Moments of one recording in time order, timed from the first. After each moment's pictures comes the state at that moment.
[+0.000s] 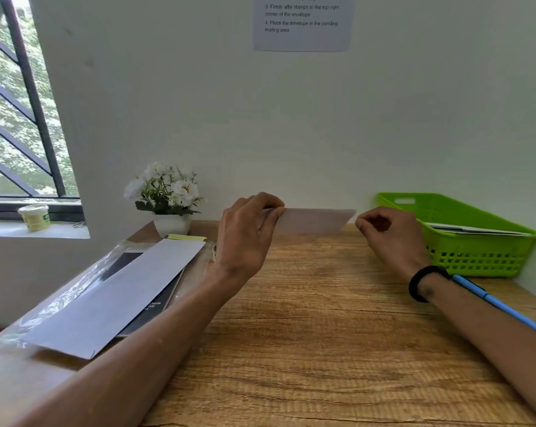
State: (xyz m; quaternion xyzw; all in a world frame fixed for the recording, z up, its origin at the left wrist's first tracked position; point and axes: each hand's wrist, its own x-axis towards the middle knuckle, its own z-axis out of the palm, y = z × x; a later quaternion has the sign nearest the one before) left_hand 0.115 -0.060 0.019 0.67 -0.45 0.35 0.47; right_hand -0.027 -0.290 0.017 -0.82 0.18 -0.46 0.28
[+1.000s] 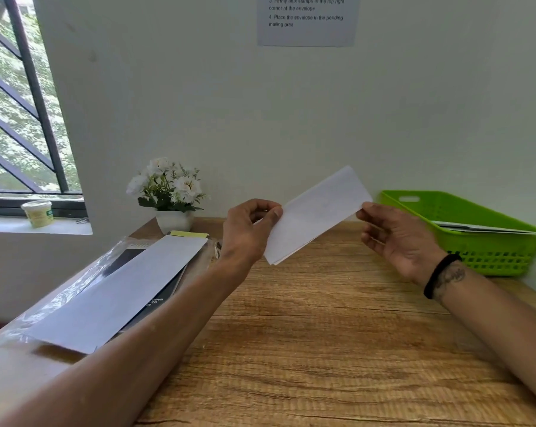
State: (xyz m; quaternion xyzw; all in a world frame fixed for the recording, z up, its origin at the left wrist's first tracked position) left_hand 0.117 -0.065 0.017 0.65 -0.30 0.02 0.70; right_hand -0.031 -0.276 0.035 -0.54 0.16 -0.32 0.76
